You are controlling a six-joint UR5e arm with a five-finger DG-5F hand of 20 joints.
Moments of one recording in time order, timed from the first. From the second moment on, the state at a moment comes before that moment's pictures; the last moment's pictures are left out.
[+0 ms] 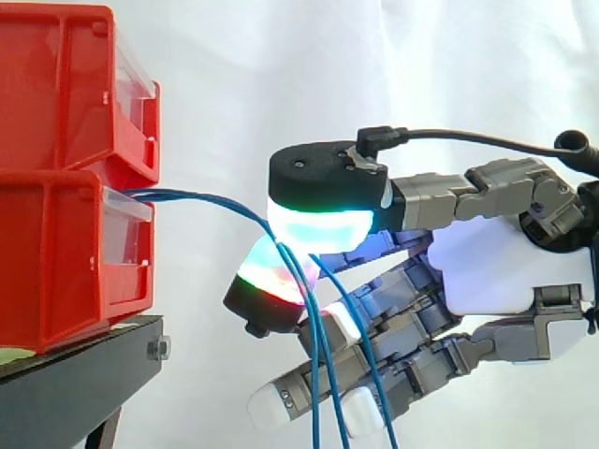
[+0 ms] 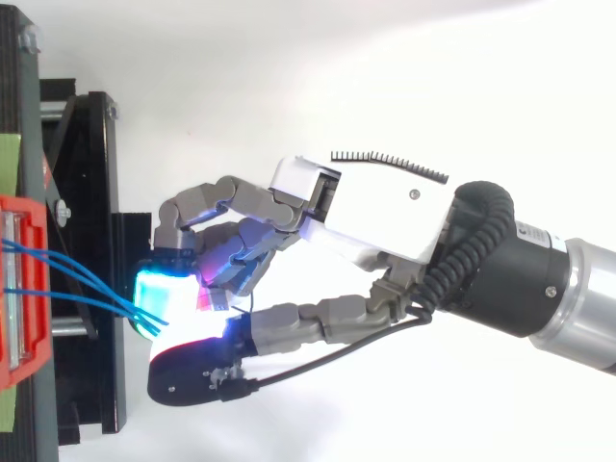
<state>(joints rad) 0.24 -2.32 -1.11 -2.93 -1.00 -0.05</state>
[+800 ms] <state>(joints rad) 0.24 -2.32 -1.11 -2.93 -1.00 -0.05</state>
